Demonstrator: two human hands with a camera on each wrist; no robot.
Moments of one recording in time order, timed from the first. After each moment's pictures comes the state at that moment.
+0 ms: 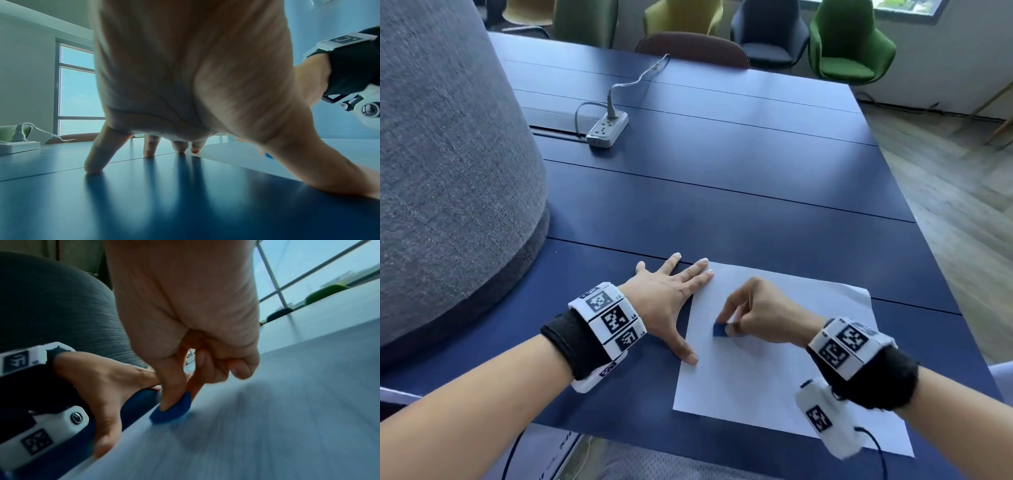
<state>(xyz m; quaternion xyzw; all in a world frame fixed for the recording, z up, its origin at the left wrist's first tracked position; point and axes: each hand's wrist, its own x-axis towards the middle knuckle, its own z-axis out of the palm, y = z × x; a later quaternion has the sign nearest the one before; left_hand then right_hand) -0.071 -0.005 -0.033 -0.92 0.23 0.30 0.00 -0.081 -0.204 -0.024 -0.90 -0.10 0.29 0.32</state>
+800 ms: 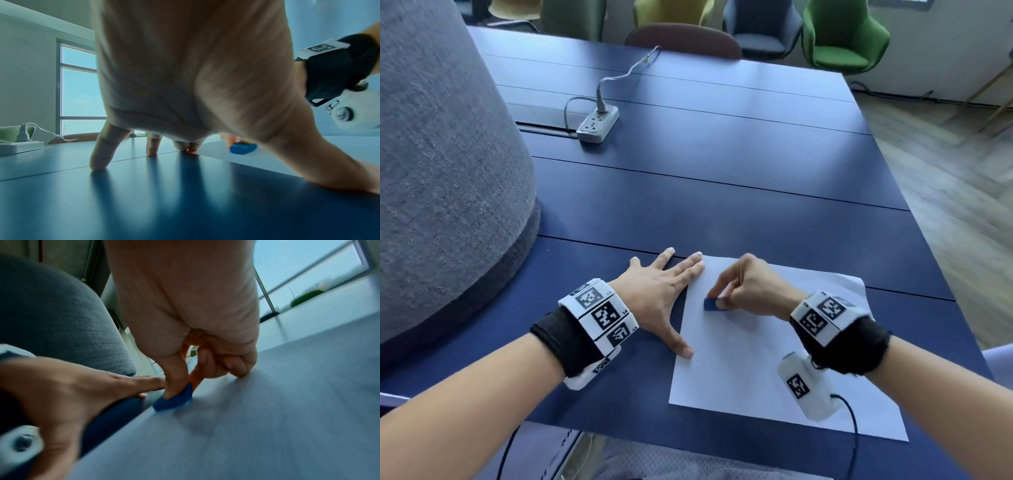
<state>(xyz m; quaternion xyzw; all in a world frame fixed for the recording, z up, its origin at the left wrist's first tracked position) -0.070 -0.003 -0.034 -0.93 0.24 0.29 0.02 -0.062 -0.200 -0.031 -0.90 -0.09 0.24 0.35</state>
